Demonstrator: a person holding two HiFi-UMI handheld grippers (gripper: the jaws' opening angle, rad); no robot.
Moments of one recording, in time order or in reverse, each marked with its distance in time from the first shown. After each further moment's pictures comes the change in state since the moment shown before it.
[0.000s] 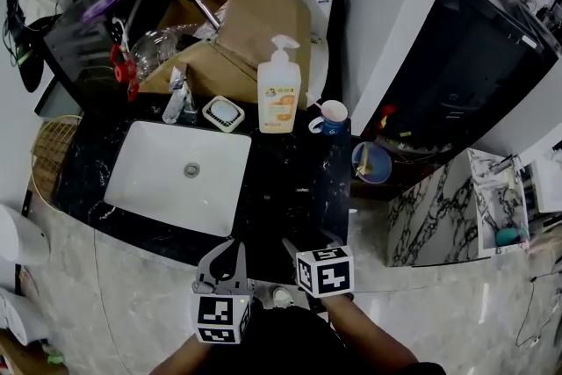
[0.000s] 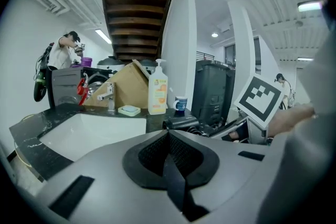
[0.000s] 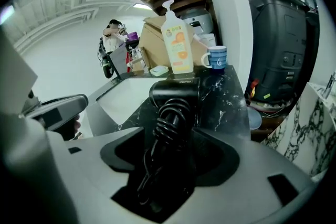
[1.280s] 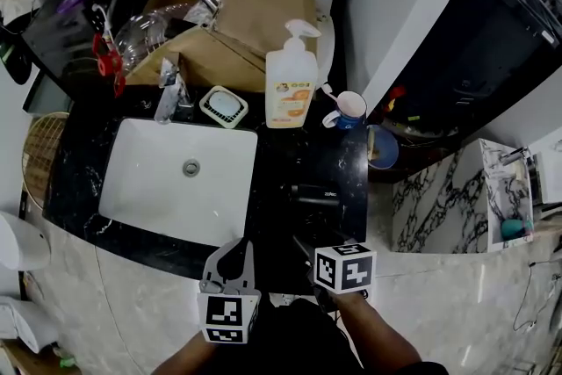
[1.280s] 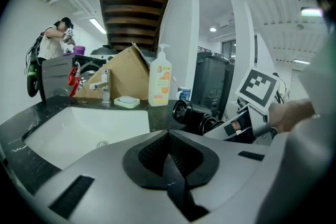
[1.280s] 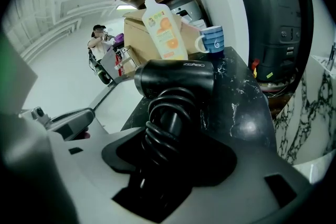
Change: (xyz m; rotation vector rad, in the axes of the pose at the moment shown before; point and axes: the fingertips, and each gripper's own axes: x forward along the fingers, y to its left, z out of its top) left arm 0.049 0.033 -0.017 0.011 0.082 -0.071; right arm 0.044 -0.006 0.010 0.179 0.060 0.046
